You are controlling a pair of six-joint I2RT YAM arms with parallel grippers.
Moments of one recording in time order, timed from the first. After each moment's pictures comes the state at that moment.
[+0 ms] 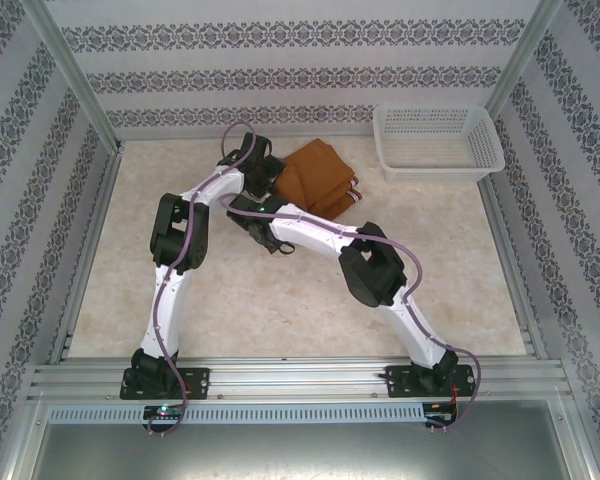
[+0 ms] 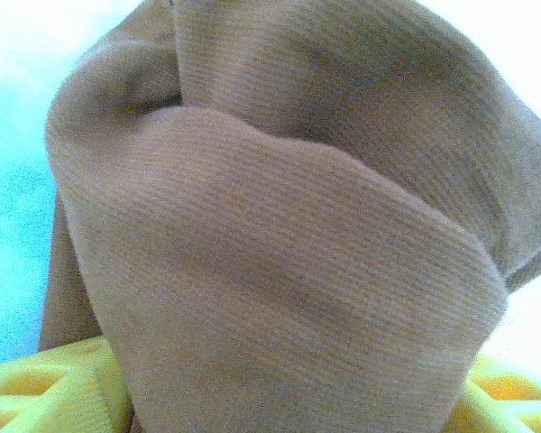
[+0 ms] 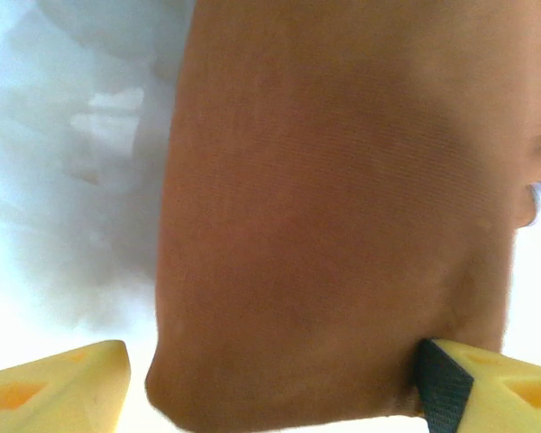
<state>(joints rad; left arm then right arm) -0.31 2.39 1.96 -0.44 0.14 -1.29 0.86 2.34 1.96 -1.04 0.58 0.31</state>
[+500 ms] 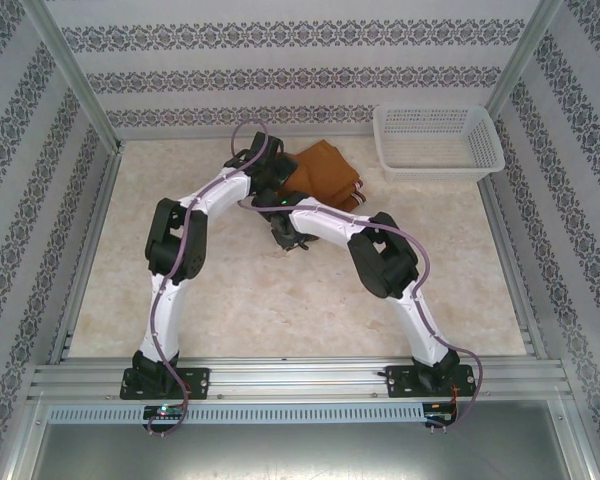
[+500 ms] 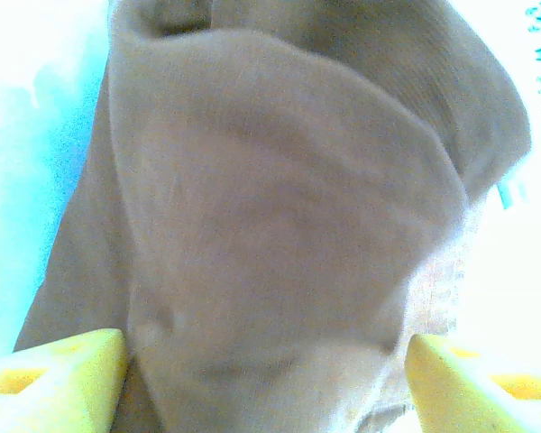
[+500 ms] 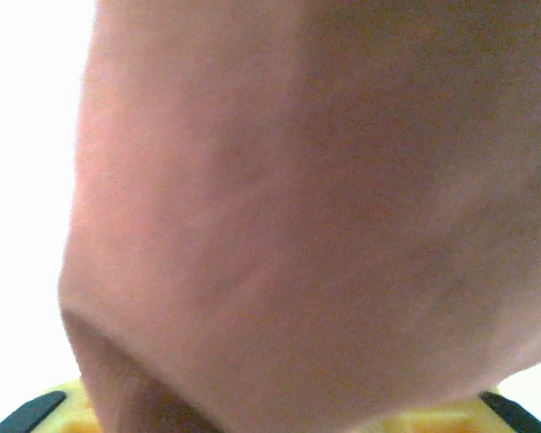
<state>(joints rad) -0.38 2.24 1.85 -0.45 0.09 -1.24 0.74 2.29 1.82 -0.92 0.31 0.33</state>
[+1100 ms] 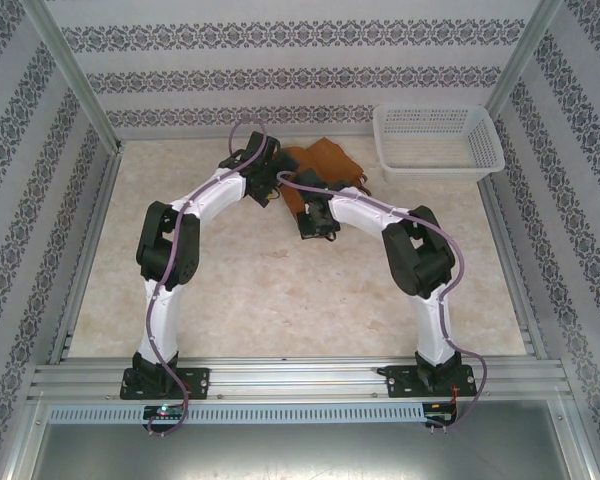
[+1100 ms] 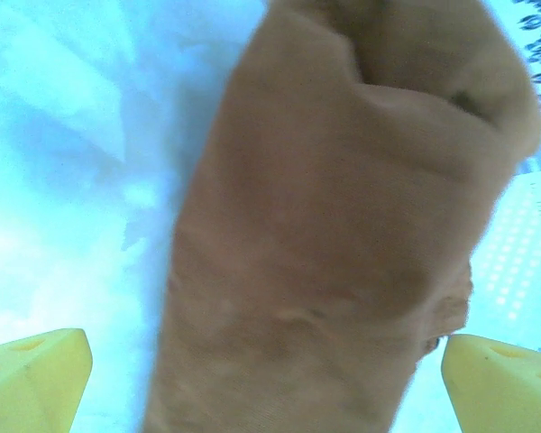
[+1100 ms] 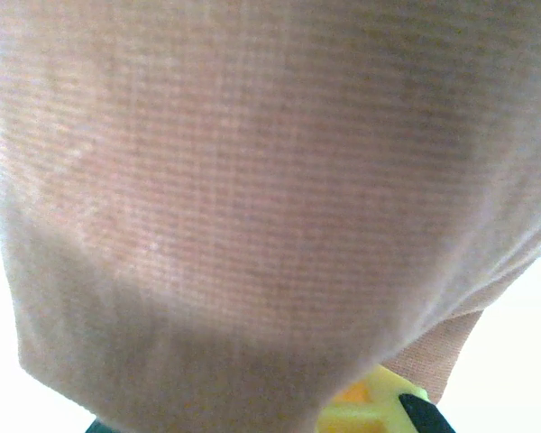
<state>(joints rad) -0.38 2.17 1.78 -0.47 0.10 -1.18 0.57 2.09 1.58 -0.75 -0.01 0.40</state>
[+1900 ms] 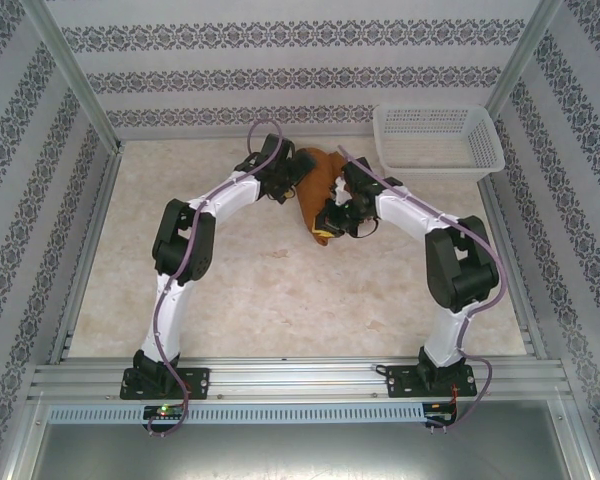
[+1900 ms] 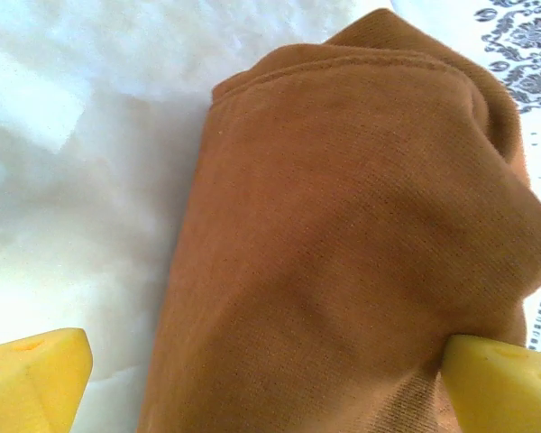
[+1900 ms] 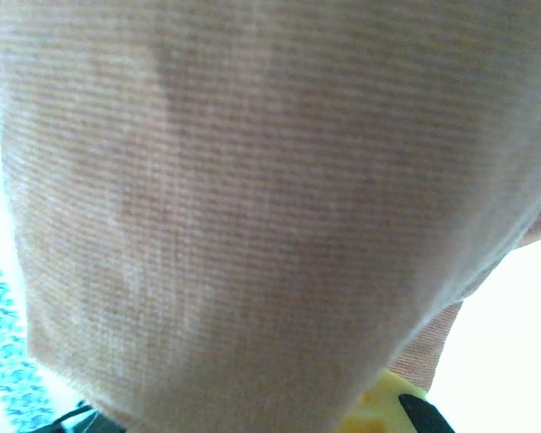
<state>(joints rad) -0.43 2.29 1.89 -0.34 0.16 -1.17 0.35 1.85 1.34 -0.63 -0.63 0.63</state>
